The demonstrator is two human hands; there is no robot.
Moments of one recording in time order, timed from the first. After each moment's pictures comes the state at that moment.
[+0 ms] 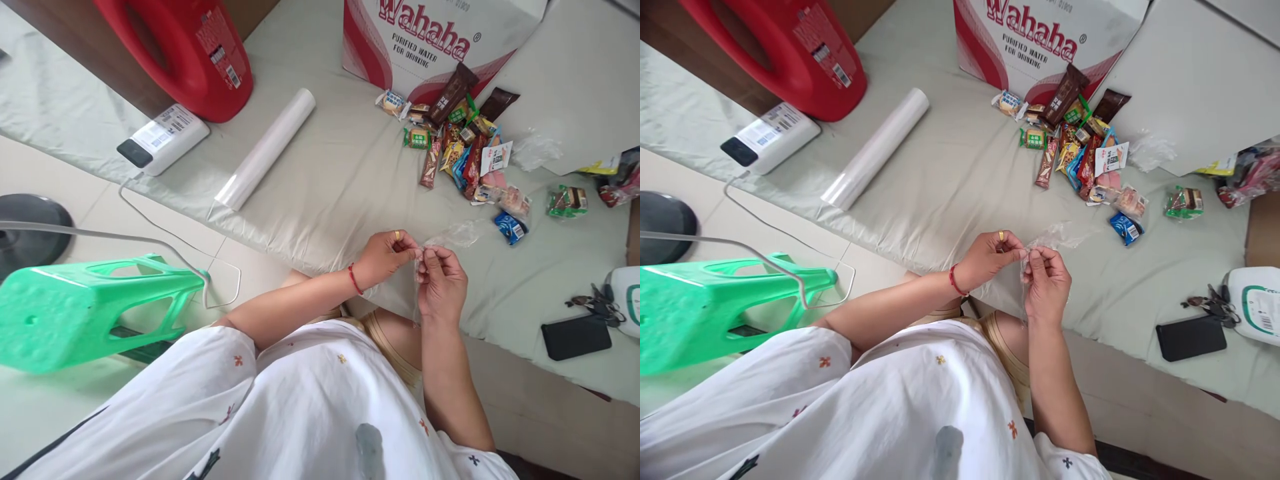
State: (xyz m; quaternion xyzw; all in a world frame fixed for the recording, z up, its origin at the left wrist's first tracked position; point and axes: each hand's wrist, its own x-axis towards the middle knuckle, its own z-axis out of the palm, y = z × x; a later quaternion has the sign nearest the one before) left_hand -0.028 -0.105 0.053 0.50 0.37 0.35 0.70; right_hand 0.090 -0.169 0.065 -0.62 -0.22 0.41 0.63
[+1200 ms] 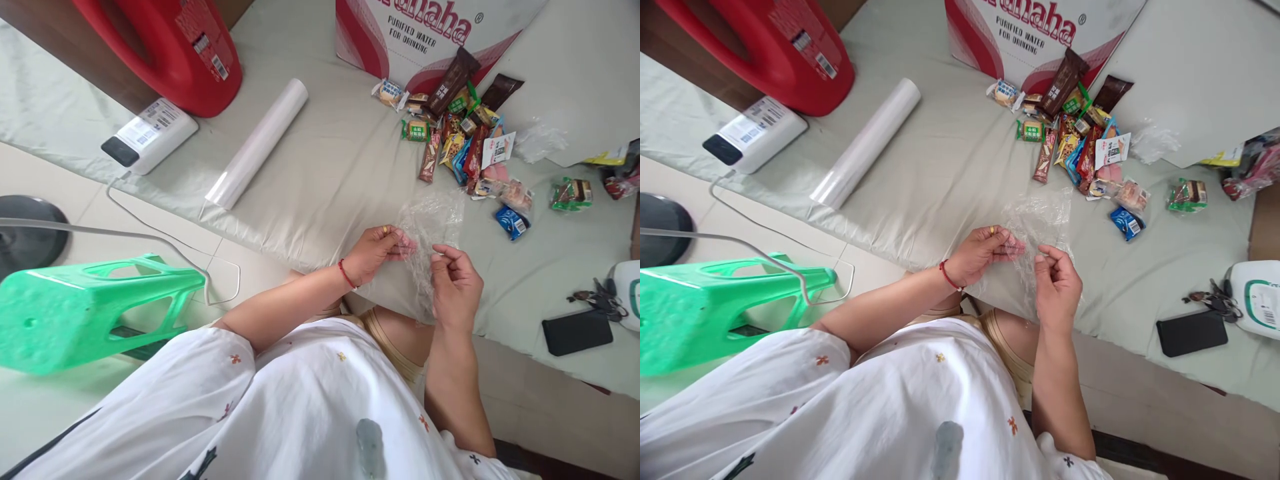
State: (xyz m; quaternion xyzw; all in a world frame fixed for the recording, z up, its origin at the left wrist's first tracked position) left_hand -0.035 -0.099 0.045 0.25 0.33 0.31 0.85; right_hand 0.115 -0.188 0.071 -0.72 -0.38 0.29 0.50
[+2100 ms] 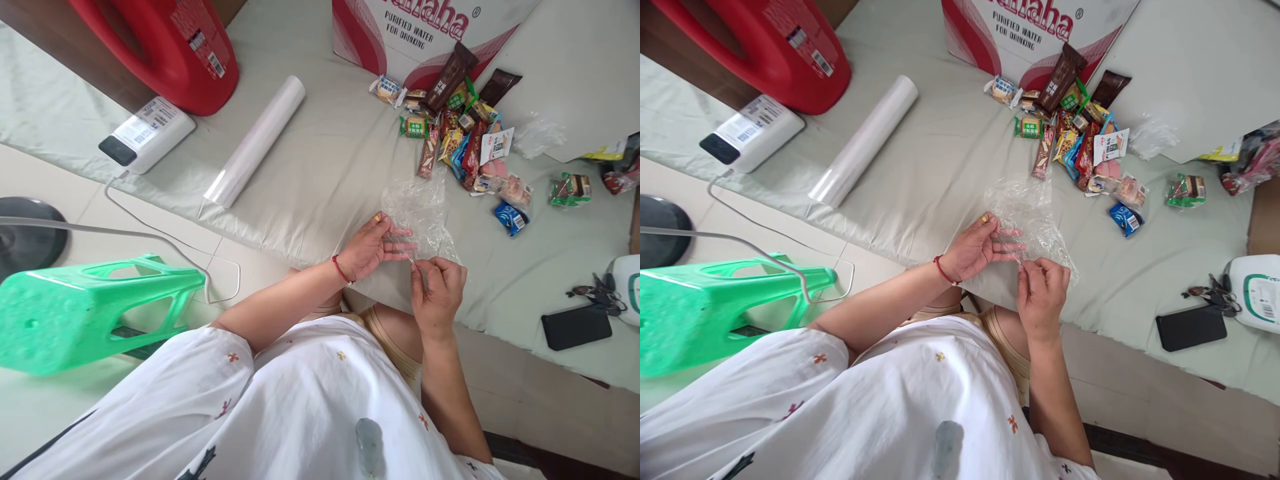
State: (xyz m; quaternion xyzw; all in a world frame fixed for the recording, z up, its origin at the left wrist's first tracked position) left_hand -0.042 -0.095 0.046 0.18 0.28 0.32 0.88; right_hand 0.112 -0.212 0.050 -0.69 -0.66 -0.03 0.30
